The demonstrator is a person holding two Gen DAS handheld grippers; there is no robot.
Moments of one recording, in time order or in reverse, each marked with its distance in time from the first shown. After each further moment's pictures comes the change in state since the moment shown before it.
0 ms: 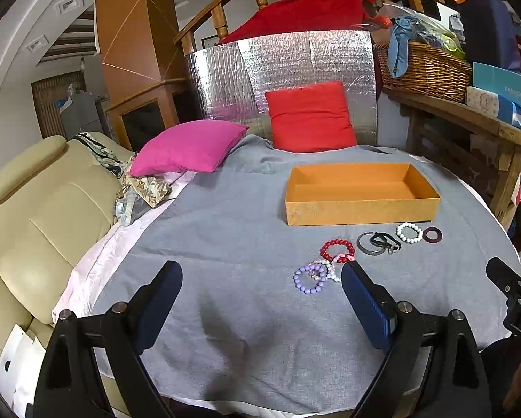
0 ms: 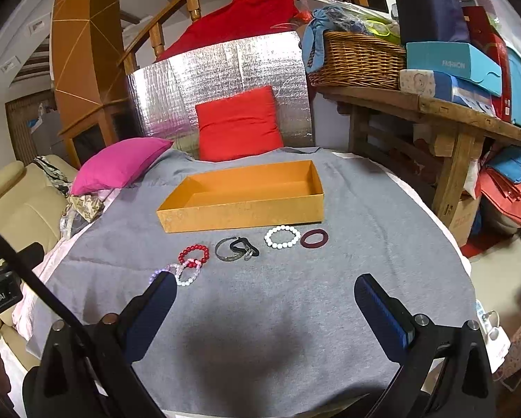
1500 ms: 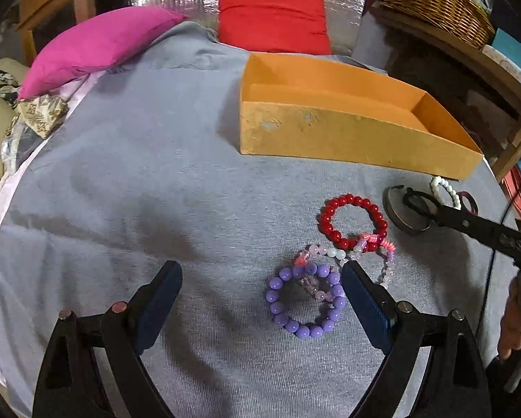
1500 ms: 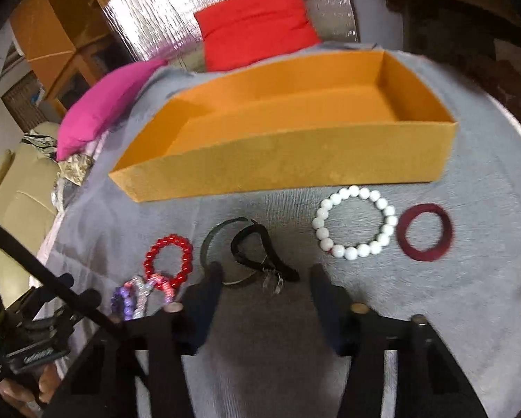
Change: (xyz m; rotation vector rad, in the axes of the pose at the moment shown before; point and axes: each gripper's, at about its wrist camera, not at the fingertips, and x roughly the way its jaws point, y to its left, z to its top) left arm 0.247 -0.022 -0.015 -0.032 0.372 -0.324; right arm 0.266 0.010 0.019 0.054 0.415 0.180
